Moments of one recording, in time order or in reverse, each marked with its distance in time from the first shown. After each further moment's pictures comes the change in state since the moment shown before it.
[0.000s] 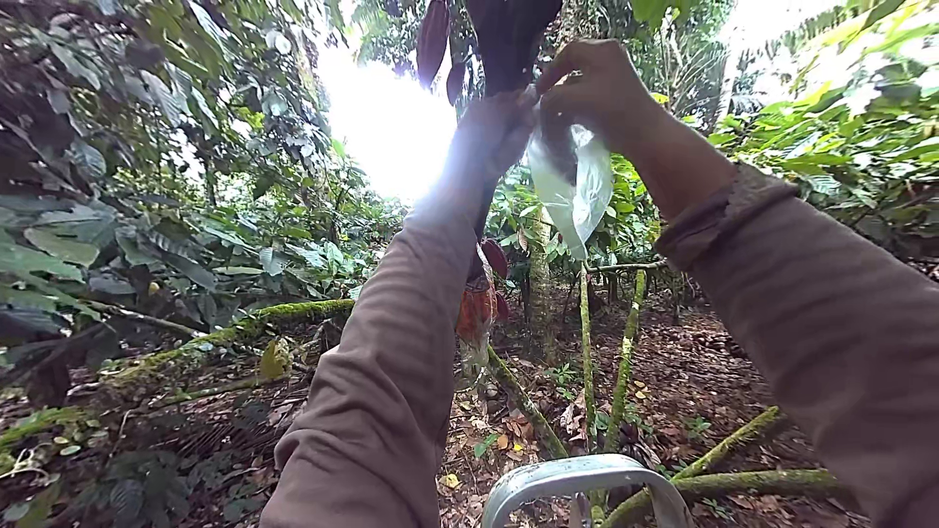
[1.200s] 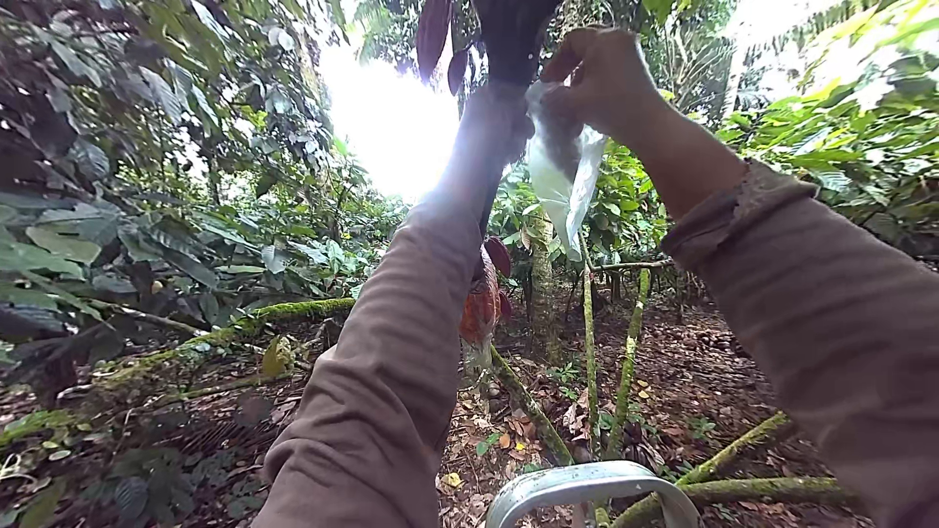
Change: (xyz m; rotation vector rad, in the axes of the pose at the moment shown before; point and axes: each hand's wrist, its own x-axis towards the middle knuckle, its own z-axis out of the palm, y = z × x) left_hand 0.039 -0.020 -0.034 0.325 0.128 0.133; right_hand 0.009 0.011 0.001 -0.282 0.006 -0.100
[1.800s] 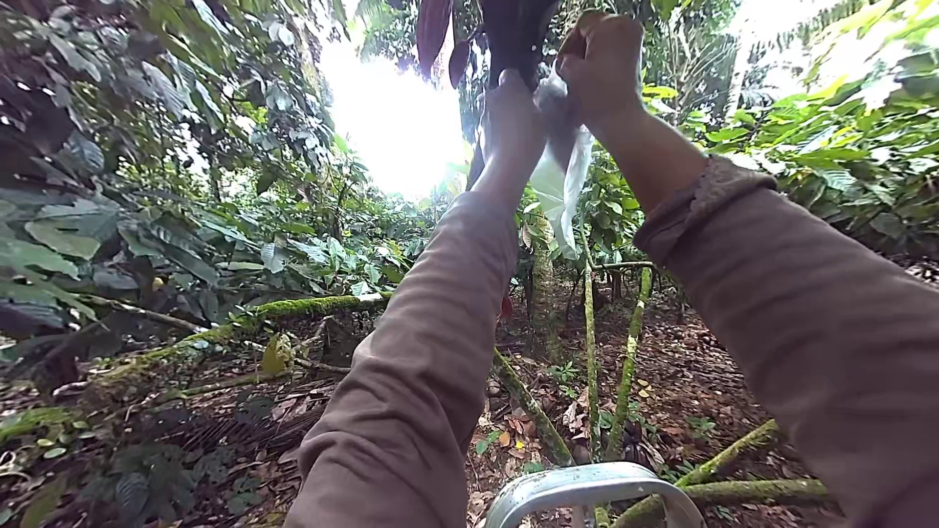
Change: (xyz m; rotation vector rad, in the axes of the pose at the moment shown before) left_hand -0.033 0.031 0.054 0.784 0.279 0.006; right_hand 0.016 -0.008 0.018 -0.135 0.207 0.224
